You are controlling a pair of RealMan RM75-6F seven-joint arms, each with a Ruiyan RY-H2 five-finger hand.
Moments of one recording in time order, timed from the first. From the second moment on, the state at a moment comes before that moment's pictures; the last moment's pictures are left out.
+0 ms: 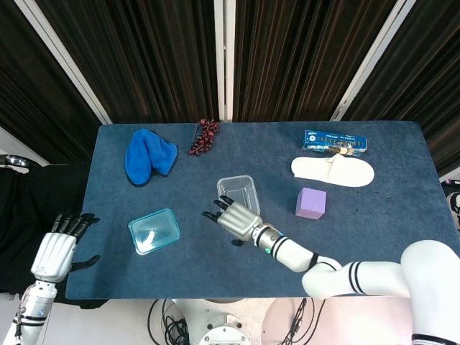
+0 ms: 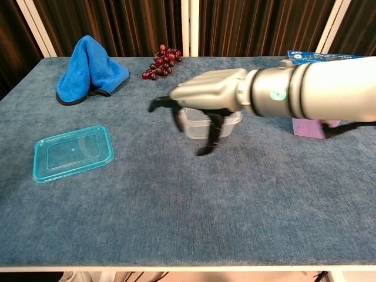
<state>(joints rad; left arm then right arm) -0.16 -1.28 0.00 -1.51 1.63 1.48 -0.01 1.09 -1.50 0.09 -1.61 -0.98 0.67 -0.54</state>
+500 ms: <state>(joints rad) -0.18 -1.28 0.00 -1.54 1.63 1.47 0.02 0.95 -1.25 0.02 -1.80 -1.10 0.85 -0.40</state>
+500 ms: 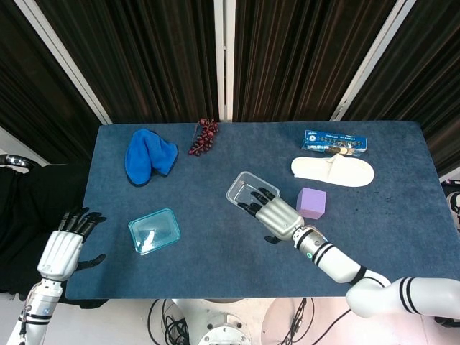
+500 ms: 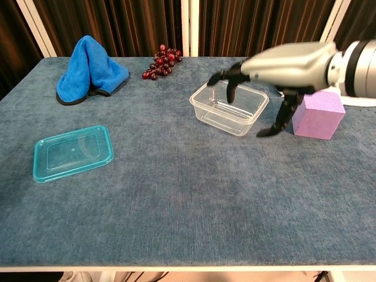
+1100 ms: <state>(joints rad) -0.17 -1.28 0.00 -1.54 1.59 1.45 0.02 0.99 -1.28 0.15 -1.40 -0.91 0.47 -0.01</state>
